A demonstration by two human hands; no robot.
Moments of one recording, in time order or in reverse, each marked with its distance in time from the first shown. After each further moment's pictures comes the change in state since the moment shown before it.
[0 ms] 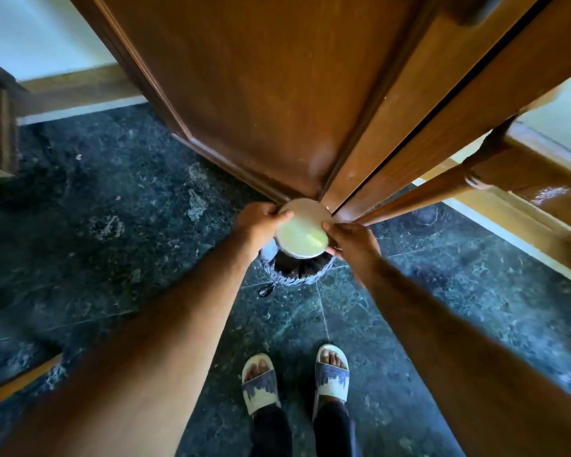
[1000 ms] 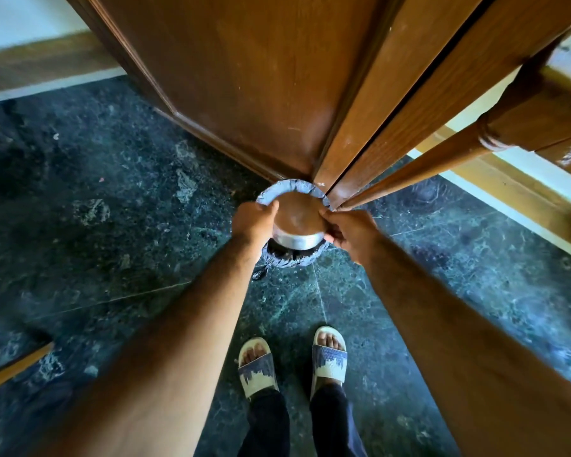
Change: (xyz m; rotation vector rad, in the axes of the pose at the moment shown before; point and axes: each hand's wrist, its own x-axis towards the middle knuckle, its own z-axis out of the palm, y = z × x) left_hand -0.001 -0.035 0.038 -0.137 0.194 -0.152; right_hand 0.039 0.033 -0.007 0.072 0.022 0.205
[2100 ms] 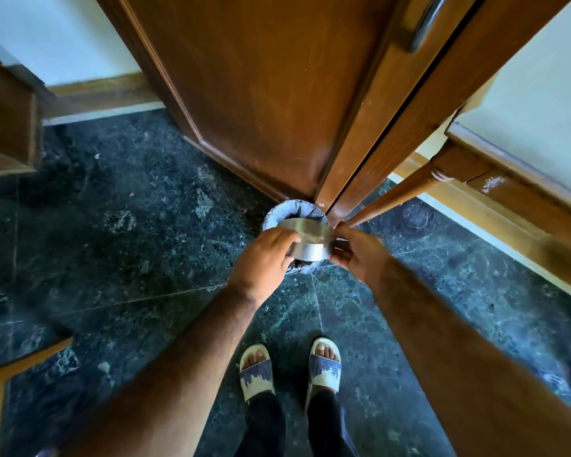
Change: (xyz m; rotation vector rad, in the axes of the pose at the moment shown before) left_hand -0.119 0.000 -0.045 0.699 0.039 1.001; right_hand -0.107 -0.025 -0.016 0.170 -0.065 0.042
